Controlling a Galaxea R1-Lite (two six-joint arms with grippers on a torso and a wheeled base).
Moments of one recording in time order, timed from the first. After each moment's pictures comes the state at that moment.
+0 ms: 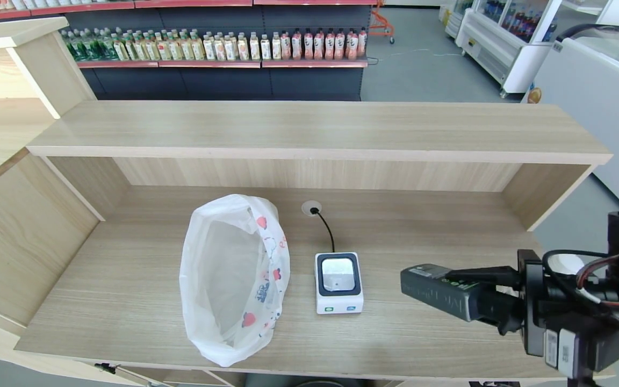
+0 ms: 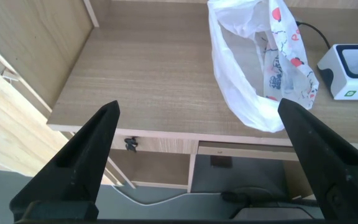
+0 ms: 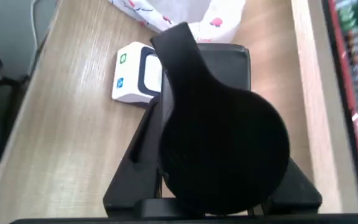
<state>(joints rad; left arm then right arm) 0.00 0.00 0.00 0.00 0.02 0.00 0.18 1.47 -0.45 -0.60 0.86 -1.55</state>
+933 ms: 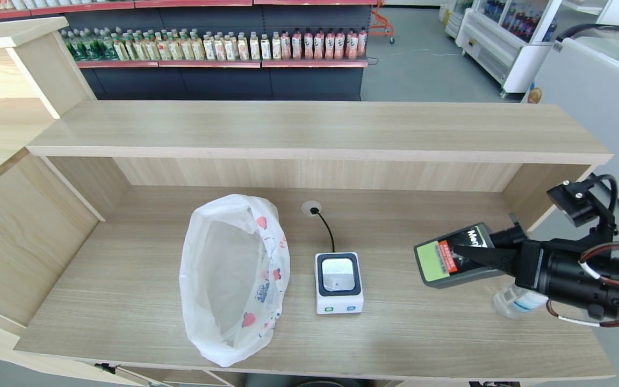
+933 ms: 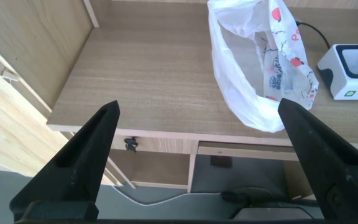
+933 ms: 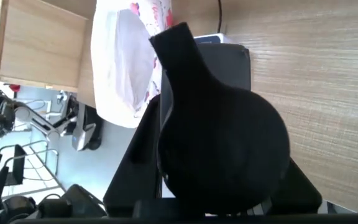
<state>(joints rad) 0.00 0.00 0.00 0.00 0.02 0.00 0.28 1.38 -0.52 -0.56 0.39 0.47</state>
